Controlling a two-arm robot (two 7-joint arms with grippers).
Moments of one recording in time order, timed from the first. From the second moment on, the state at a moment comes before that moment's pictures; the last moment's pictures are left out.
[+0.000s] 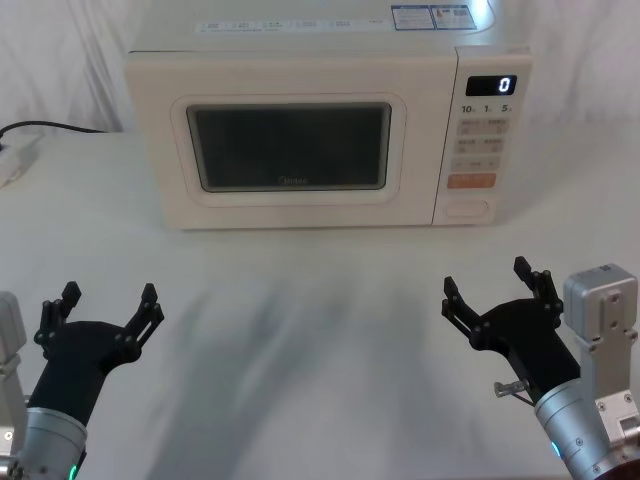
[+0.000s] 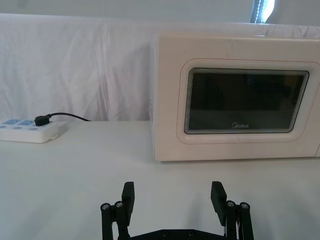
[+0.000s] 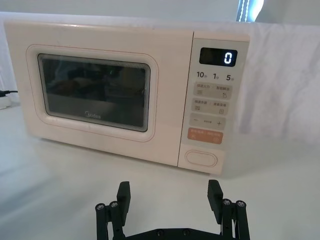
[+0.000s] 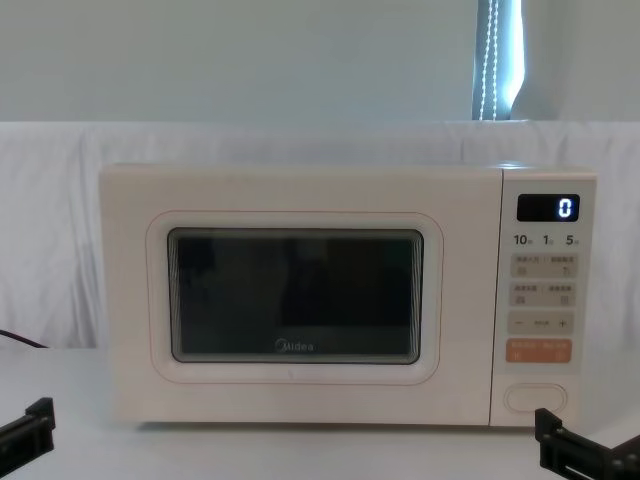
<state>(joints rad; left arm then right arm) 0.27 0.24 0.04 -1.85 -0.25 -0.02 -0.02 -0.17 0.19 -0.26 -1.77 0.07 -0.06 -0.03</state>
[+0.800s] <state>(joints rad) 0.27 0.24 0.04 -1.85 -0.25 -0.02 -0.02 -0.17 0.19 -0.26 -1.77 0.07 -0.06 -0.03</state>
